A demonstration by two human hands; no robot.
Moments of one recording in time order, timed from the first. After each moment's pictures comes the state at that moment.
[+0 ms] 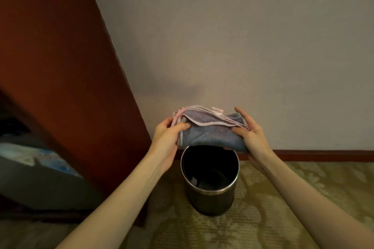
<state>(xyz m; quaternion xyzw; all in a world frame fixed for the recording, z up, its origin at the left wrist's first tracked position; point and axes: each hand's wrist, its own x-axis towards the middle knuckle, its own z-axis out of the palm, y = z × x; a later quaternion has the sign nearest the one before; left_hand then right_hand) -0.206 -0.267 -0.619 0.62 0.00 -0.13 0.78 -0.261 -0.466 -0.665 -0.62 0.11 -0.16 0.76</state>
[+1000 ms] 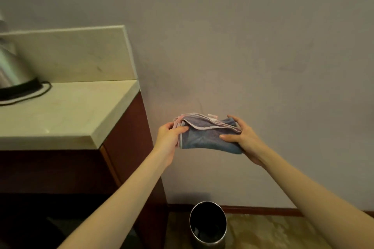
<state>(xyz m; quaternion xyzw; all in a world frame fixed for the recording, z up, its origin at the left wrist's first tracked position) -0.251 -0.232 -0.082 0.67 -0.02 -0.10 0.74 -0.298 -0.444 -0.123 -0.72 0.08 -0.10 0.69</state>
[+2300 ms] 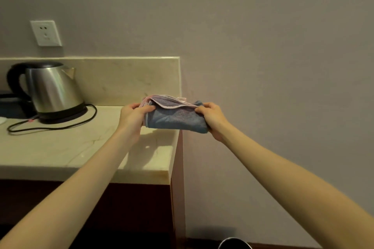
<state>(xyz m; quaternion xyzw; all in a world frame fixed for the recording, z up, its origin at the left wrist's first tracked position) -0.104 -0.012 0.029 0.66 -0.04 0.07 0.75 -0.132 -0.211 0.011 -0.69 0.10 -0.14 0.70</state>
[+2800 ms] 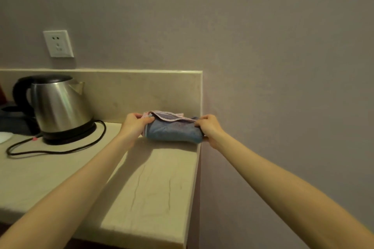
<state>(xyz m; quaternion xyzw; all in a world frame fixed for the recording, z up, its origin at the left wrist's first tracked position) 0.047 0.018 0.020 0.78 0.01 0.11 0.62 0.016 -0.188 0.010 -0.74 0.13 -0.09 0.65</state>
